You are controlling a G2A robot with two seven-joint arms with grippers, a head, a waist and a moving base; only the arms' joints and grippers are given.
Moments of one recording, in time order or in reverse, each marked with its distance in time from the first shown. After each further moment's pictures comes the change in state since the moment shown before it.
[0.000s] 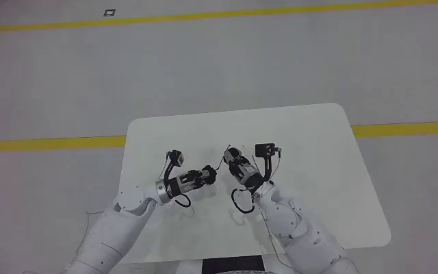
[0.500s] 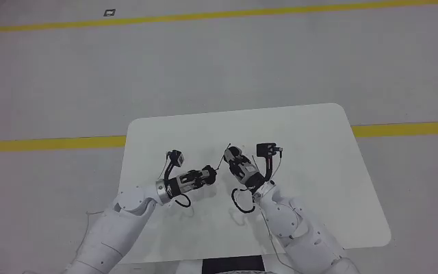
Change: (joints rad) left arm 0.000 0.000 0.000 0.000 0.000 0.000 0.000; right arm -0.004 -0.001 0.005 -0.010 -0.006 -0.017 -0.019
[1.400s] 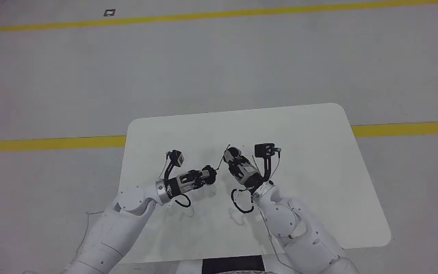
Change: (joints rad) left arm 0.000 0.000 0.000 0.000 0.000 0.000 0.000; right arm 0.006 -0.004 -0.007 0.017 -0.019 0.008 0.004
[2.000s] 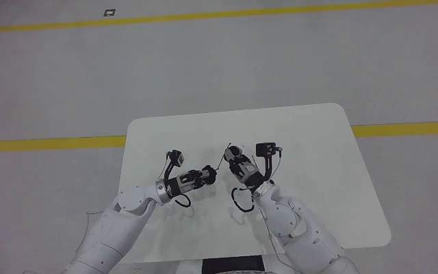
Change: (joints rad) left arm 0.000 0.000 0.000 0.000 0.000 0.000 0.000; right arm 0.004 -0.003 0.004 0.005 -0.001 -0.007 -0.014
